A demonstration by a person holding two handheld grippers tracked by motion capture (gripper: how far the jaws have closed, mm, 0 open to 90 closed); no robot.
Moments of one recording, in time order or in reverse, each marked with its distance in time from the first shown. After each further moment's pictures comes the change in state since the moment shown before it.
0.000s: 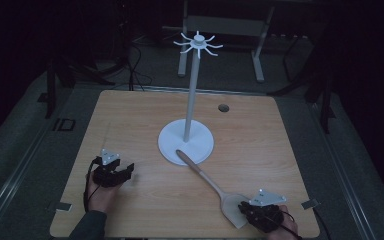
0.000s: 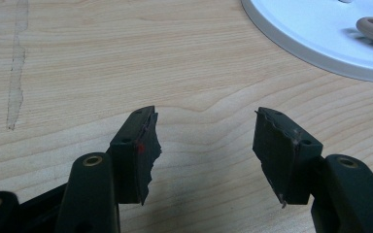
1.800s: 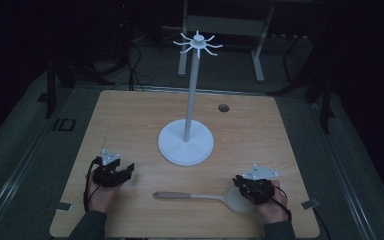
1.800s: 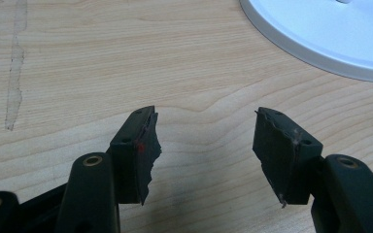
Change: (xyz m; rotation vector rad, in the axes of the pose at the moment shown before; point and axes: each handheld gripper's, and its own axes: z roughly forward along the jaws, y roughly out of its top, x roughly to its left) left arm -0.001 0.000 0.000 -0.004 -0.003 -0.001; right arm -0.031 0.049 0.024 -0.085 -0.077 -0.003
